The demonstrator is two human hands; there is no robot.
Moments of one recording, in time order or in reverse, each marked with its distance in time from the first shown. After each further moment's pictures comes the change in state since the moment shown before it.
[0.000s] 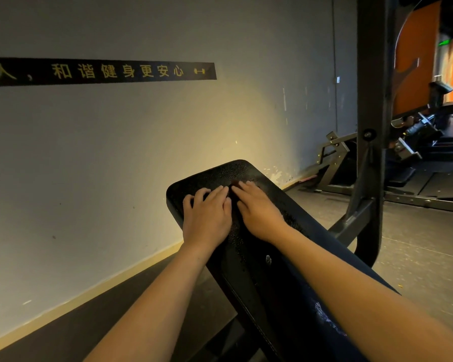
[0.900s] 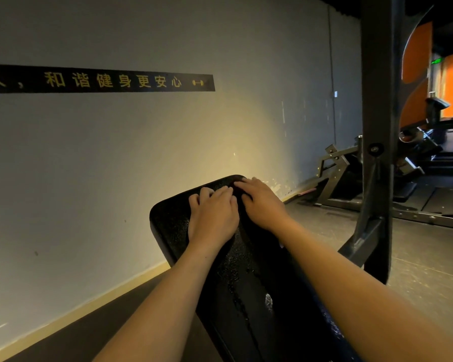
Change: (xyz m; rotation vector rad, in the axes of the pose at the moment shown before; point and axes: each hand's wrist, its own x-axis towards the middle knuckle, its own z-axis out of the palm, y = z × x) left_hand 0.070 0.021 0.027 -0.035 0.045 0.013; right_hand 0.081 0.051 -0.005 0.063 0.053 0.033
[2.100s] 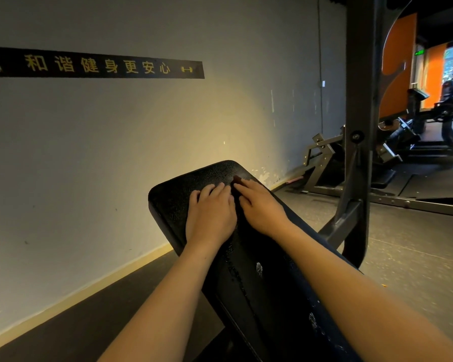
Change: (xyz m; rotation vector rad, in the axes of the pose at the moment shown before) left_hand -0.044 0.007 -0.009 0.059 -0.049 0.053; right_hand -0.065 -0.013 -0.003 -0.046 0.001 0.030
